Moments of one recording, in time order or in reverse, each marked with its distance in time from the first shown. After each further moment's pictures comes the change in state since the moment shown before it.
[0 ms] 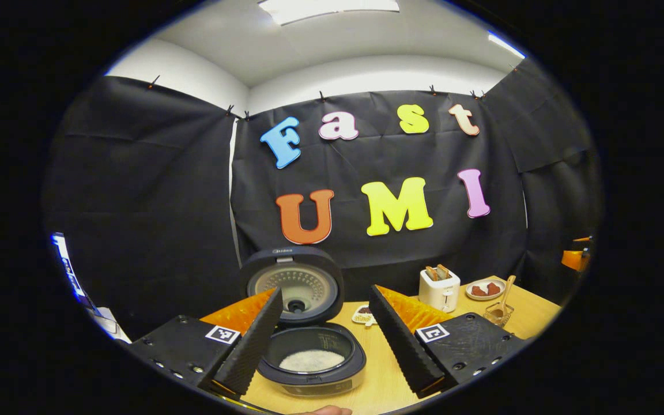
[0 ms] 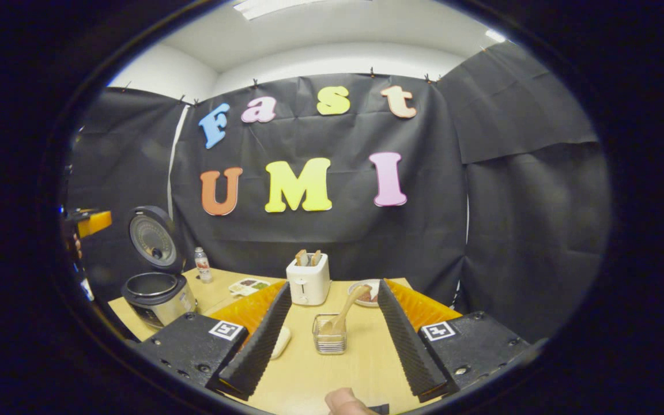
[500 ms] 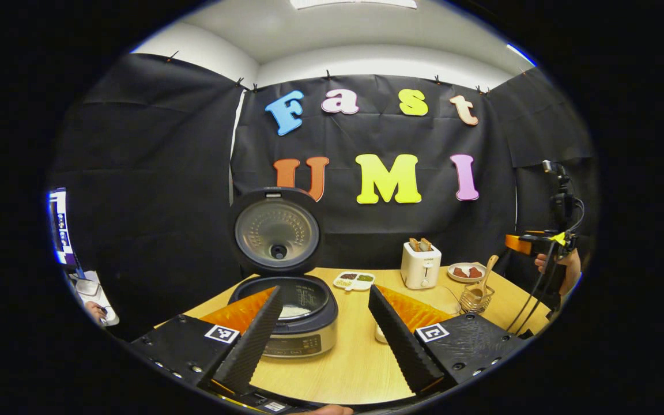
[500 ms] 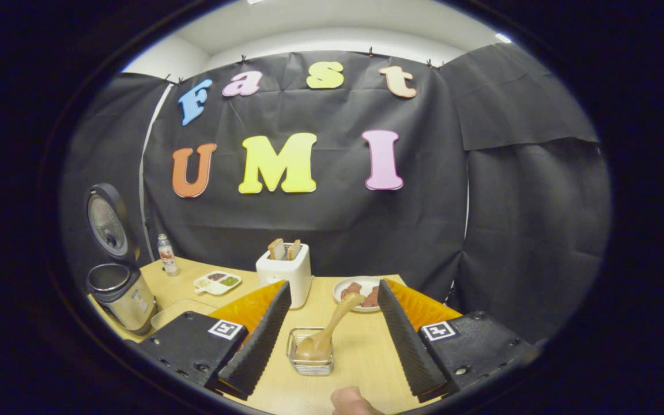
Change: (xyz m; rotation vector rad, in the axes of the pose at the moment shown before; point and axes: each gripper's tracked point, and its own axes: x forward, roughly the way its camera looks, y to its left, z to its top) left arm -0.067 -0.042 -0.090 -0.121 0.131 -0.022; right arm 0.126 -0.016 -0.032 0.008 0.083 -0.092
